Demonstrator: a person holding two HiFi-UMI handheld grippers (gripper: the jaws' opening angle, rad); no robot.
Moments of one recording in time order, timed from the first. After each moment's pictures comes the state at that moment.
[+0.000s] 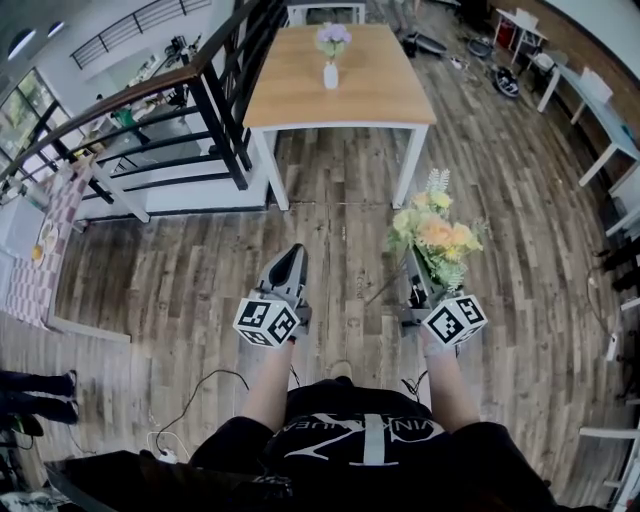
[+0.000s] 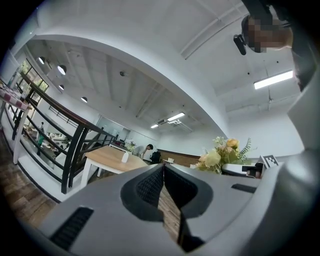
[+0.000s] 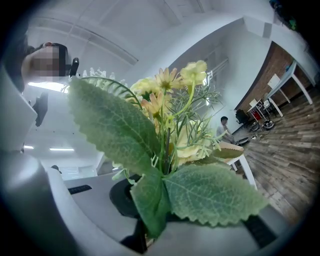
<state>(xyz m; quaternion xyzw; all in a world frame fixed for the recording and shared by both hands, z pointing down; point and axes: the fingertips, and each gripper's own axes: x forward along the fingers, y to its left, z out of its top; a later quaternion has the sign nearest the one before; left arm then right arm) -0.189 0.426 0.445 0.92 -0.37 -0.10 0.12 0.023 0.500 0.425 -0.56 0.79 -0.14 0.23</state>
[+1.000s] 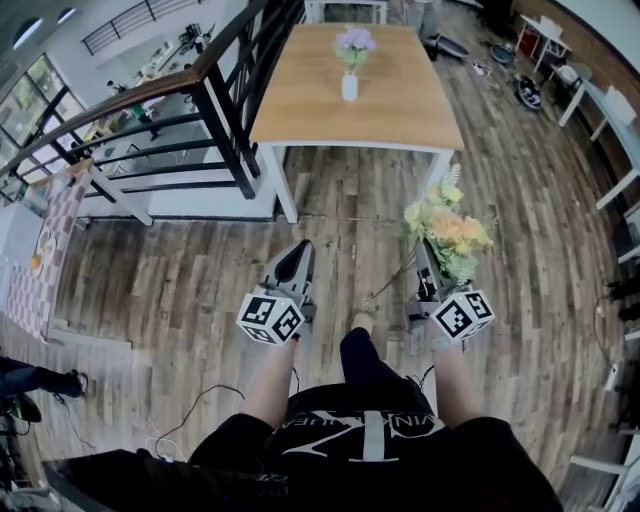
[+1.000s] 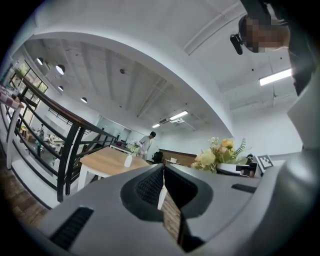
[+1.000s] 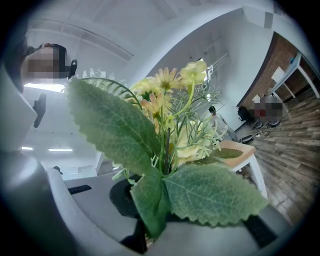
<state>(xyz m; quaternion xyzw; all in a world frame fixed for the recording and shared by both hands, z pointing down) -0.155 0.277 0.445 0.92 -0.37 -0.10 0.12 0.065 0.332 0.430 -0.55 0.79 -0.14 0.23</state>
